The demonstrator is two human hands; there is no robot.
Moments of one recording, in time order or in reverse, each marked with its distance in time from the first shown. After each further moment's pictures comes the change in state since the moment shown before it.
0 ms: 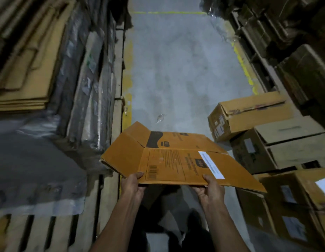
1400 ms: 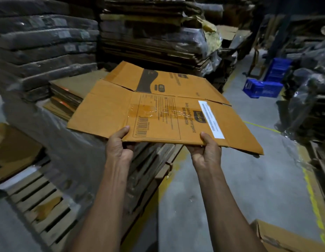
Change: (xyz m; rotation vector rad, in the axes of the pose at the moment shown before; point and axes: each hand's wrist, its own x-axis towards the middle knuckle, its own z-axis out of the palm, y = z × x) left_hand -0.348 0.191 0.050 -0.780 -0.301 0.761; right_hand -0.274 -0.198 0.239 -0.085 -1.022 0.054
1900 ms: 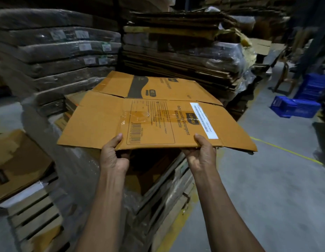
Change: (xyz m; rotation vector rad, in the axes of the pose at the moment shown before) left_hand 0.204 0.087 0.033 -0.101 0.048 0.121; right_hand 0.186 0.116 0.163 -0.095 -0.132 0.114
